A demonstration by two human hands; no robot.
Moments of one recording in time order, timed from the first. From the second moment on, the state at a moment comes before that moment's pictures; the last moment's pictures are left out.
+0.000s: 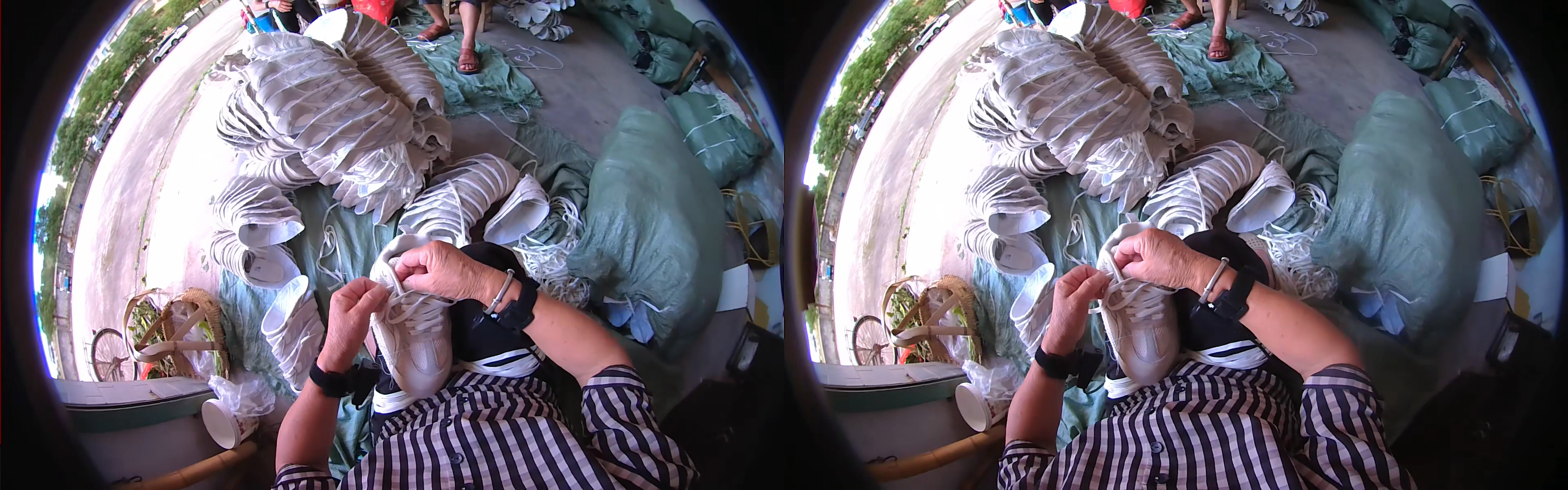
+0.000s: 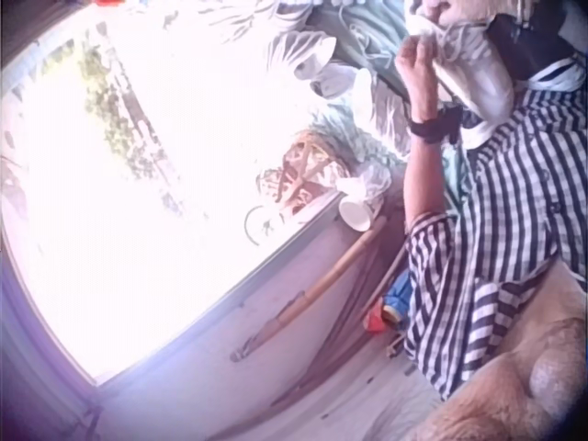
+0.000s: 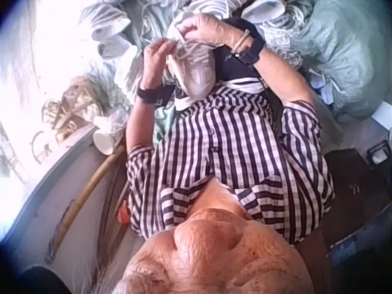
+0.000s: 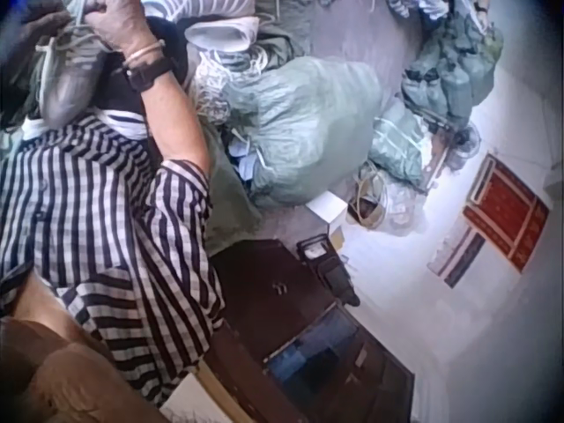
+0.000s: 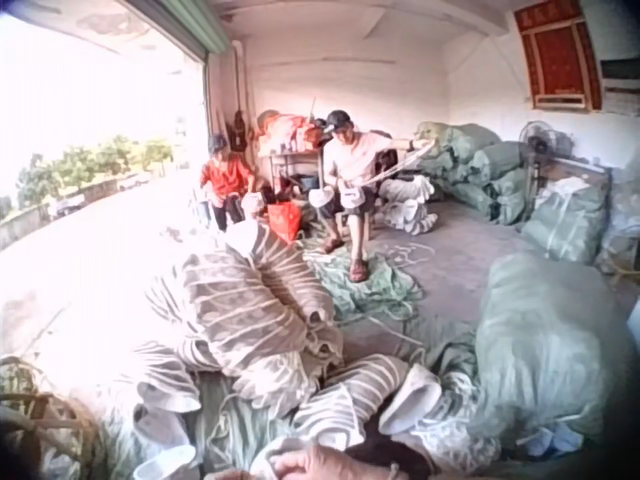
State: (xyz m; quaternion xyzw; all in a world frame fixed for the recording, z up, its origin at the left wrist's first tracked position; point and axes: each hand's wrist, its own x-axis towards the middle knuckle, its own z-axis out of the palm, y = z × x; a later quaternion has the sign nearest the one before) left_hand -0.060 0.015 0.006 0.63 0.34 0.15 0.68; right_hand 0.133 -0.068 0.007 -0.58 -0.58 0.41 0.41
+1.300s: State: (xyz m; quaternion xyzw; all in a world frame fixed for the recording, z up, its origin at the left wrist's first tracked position) left_hand -0.063 0.014 0.021 0.54 0.39 0.05 0.74; right_hand 0.217 -0.123 -0.041 -0.74 -0.45 0.28 0.41
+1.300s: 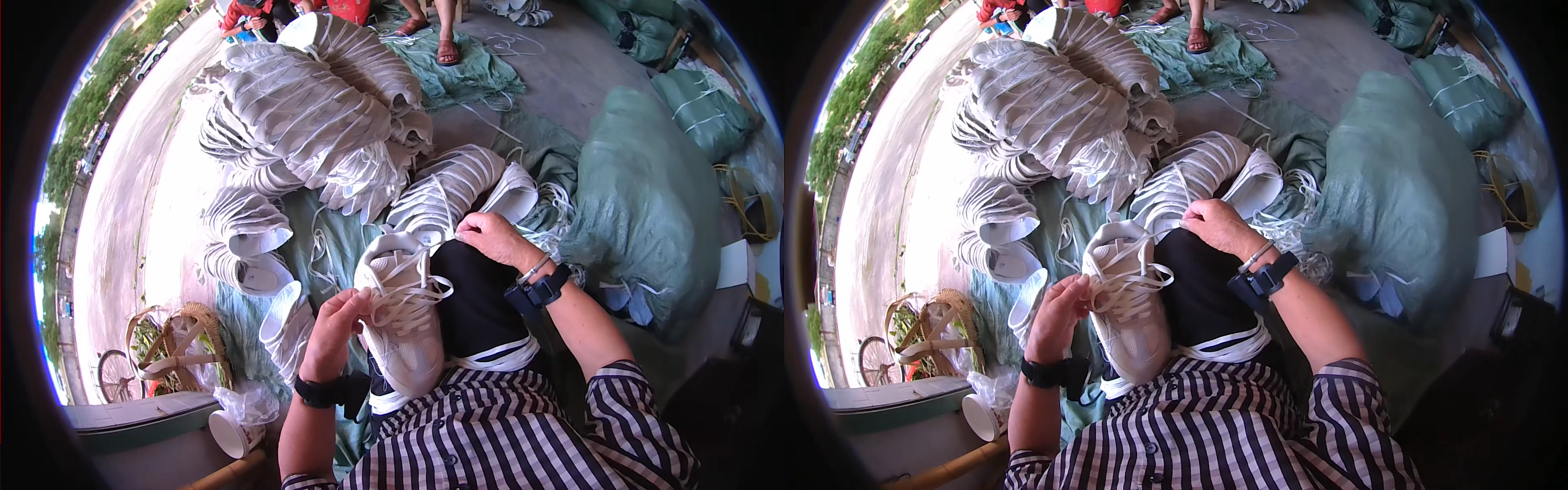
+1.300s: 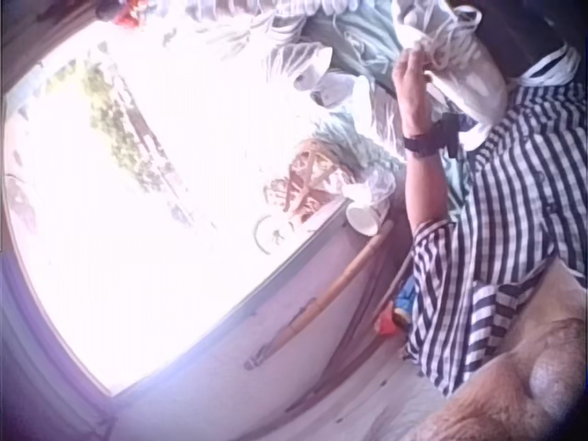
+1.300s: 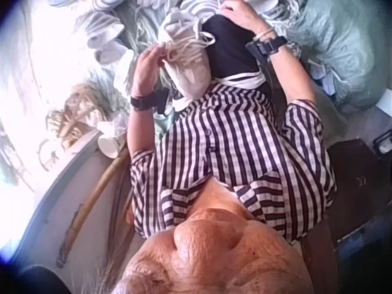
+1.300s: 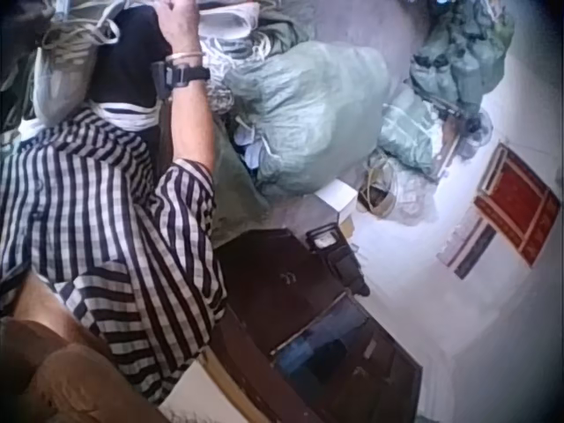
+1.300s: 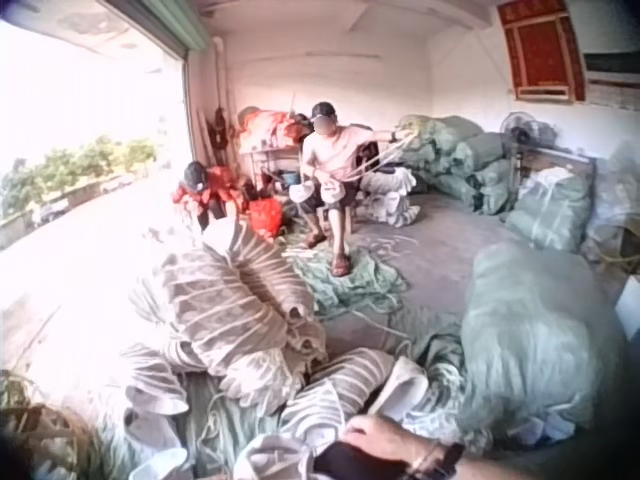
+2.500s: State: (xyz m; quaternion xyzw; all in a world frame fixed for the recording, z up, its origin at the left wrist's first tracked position) left_hand -0.105 0.084 0.033 0.62 0.35 0.07 0.70; right_hand 0.116 -0.081 -0.009 -0.59 -0.41 0.50 0.49
